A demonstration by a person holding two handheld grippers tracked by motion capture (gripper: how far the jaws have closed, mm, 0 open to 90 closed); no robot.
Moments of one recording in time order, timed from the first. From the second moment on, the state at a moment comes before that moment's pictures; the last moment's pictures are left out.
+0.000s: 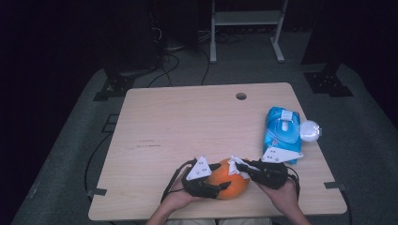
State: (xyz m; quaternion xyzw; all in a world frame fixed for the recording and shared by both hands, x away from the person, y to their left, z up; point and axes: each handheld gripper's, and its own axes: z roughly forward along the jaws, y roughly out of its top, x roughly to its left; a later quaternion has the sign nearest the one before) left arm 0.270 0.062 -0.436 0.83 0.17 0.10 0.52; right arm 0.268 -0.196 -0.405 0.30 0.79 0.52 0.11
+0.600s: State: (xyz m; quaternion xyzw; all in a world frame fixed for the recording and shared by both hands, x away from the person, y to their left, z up) left arm 0.272 0.066 -0.427 0.82 0.19 0.11 0.53; right arm 0.274 -0.197 -0.409 0.31 0.78 0.54 0.09
